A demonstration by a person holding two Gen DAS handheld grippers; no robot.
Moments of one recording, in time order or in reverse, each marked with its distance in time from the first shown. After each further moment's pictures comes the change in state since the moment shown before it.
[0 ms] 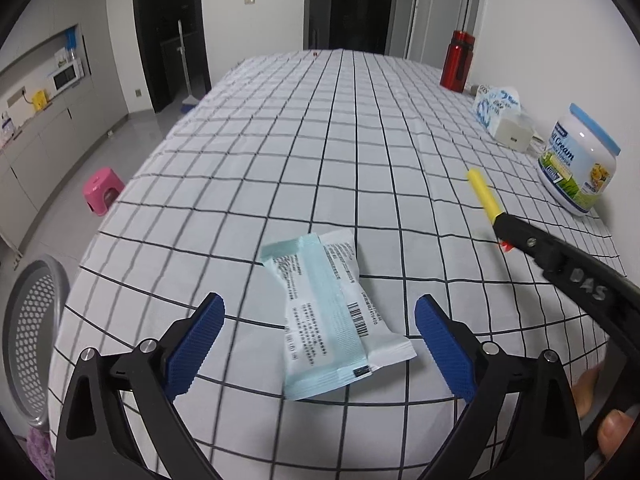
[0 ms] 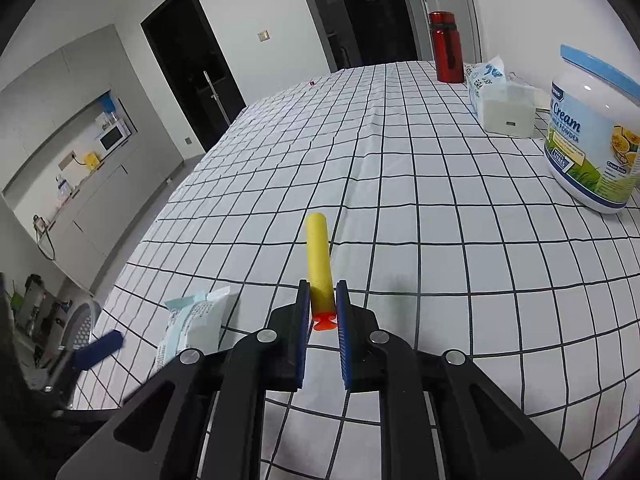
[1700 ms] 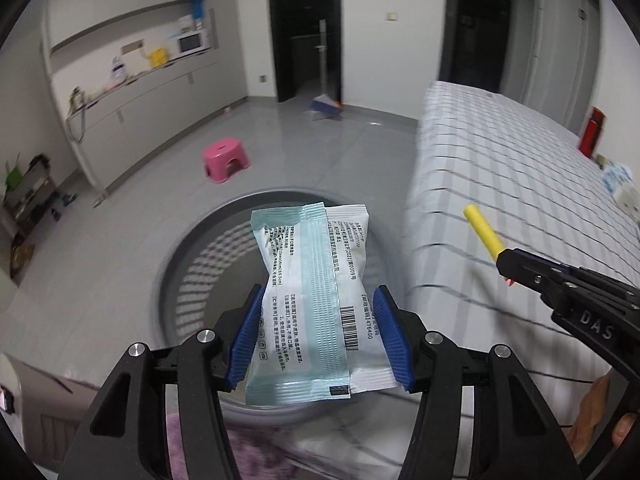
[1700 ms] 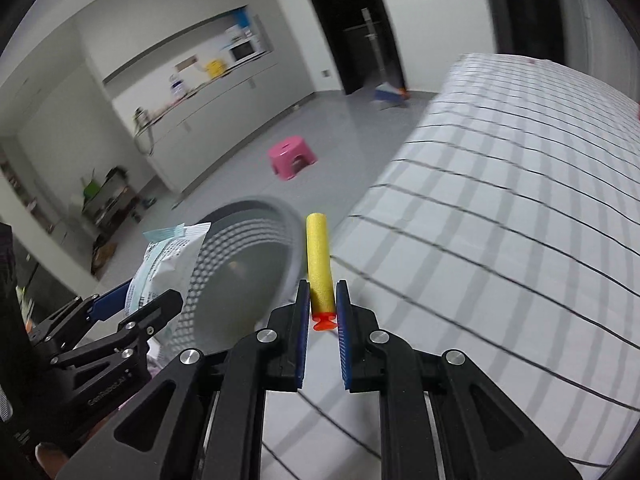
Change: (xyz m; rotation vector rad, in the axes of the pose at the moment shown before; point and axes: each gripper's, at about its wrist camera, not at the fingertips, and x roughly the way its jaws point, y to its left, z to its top) left arm -0.106 0.307 -0.095 -0.250 -0.066 0.308; right arm 0.057 0.325 -0.096 -0.333 0.192 0.353
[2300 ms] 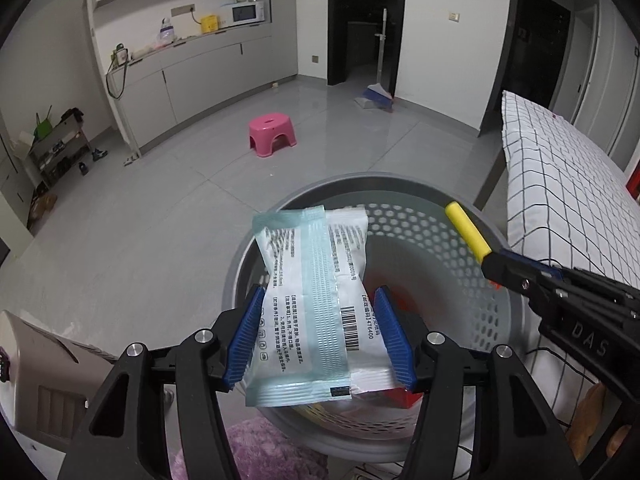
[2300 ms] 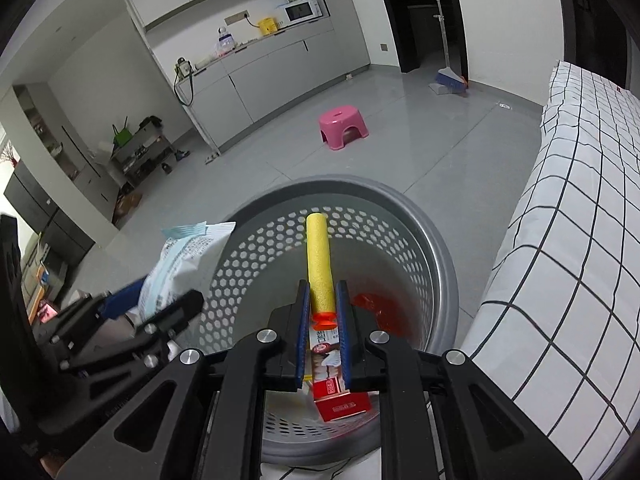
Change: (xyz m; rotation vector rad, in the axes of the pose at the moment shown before) left arm 0.042 0.087 -0.003 -0.140 0.049 0.094; right arm 0.093 0.091 0.029 -0.143 0.116 0.092
